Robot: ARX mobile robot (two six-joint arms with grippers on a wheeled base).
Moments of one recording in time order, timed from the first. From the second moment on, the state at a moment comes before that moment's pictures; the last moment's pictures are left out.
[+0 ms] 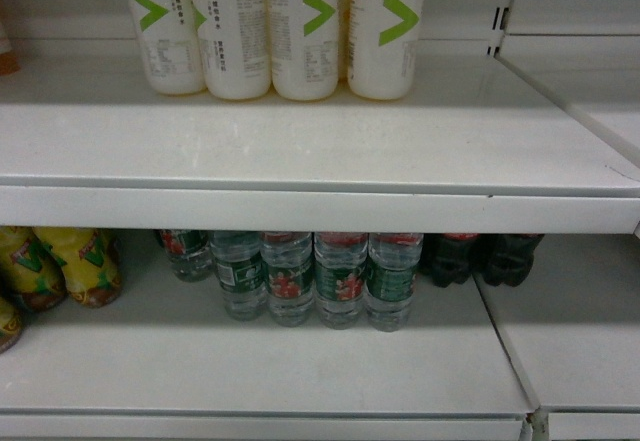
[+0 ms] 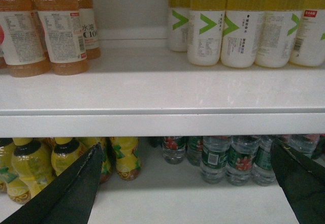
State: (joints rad) left arm 0.00 0.01 0.01 0.00 0.00 0.00; right arm 0.04 0.65 0.45 0.08 0.05 0.10
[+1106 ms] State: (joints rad) left arm 0.00 0.01 0.01 0.00 0.00 0.00; right arm 0.04 0.65 0.45 0.08 0.05 0.10
